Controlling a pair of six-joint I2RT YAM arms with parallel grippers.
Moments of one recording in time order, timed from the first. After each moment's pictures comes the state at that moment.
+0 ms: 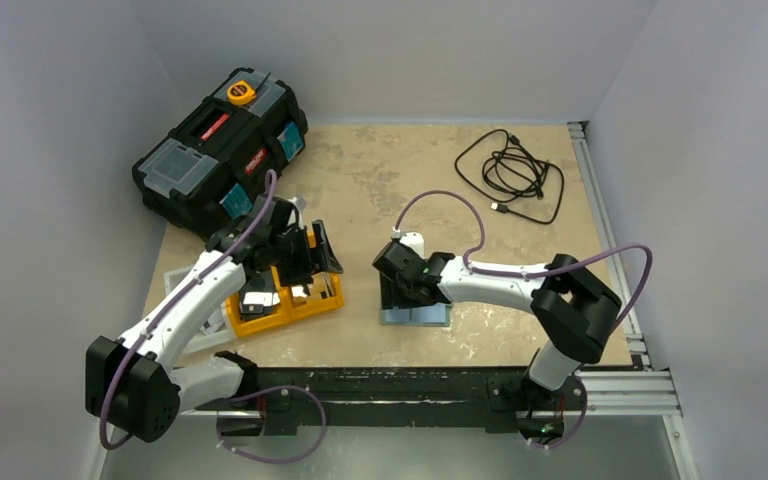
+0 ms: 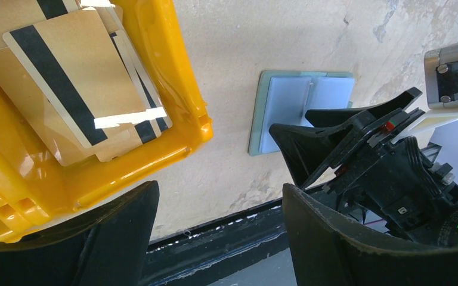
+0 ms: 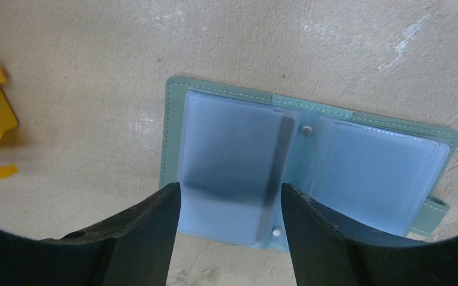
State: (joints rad) left arm -0.39 1.15 0.91 -0.74 0.27 -0.68; right arm 0.99 1.65 0.98 -0.47 0.28 0.84
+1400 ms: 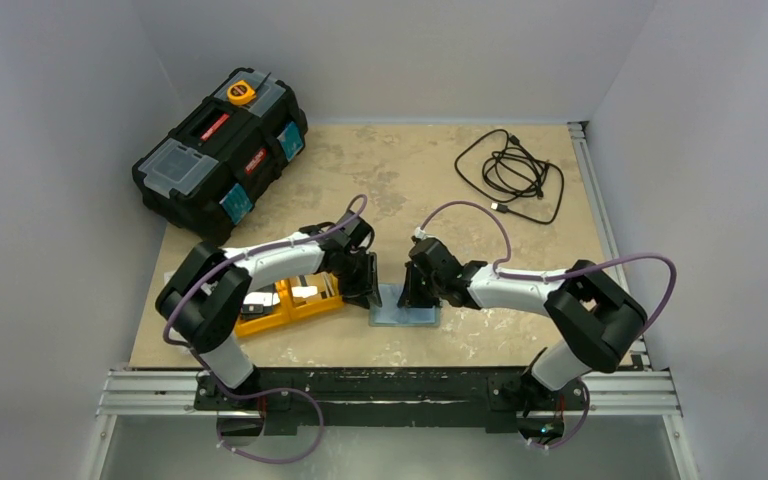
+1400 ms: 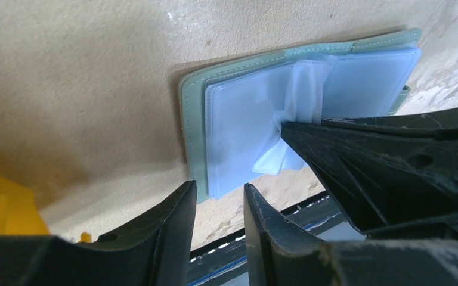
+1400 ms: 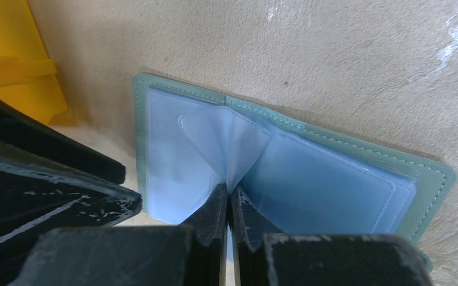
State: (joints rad) left arm -0.69 1.66 0.97 -0.52 0.31 -0.78; right arm 0.83 1.55 0.71 -0.10 -0.04 0.81
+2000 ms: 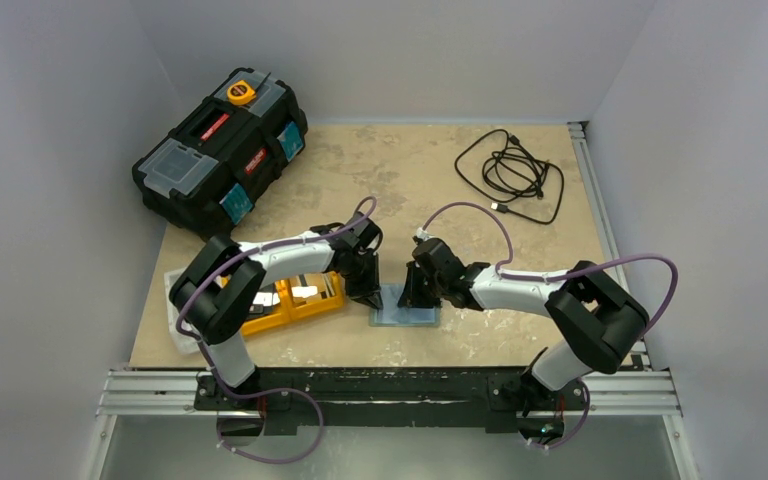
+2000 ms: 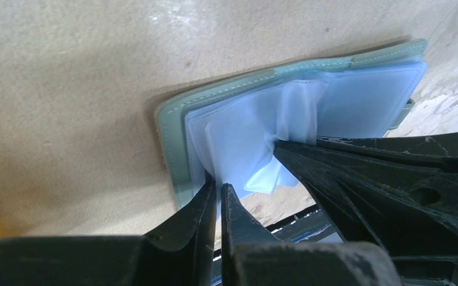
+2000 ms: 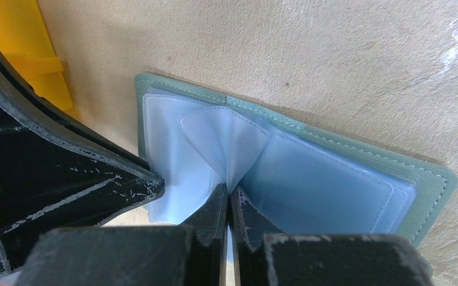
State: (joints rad) left arm -0.72 1.74 1.01 -0.50 0.31 -0.79; right arm 0.81 1.54 0.68 -0.05 -0.07 0.80
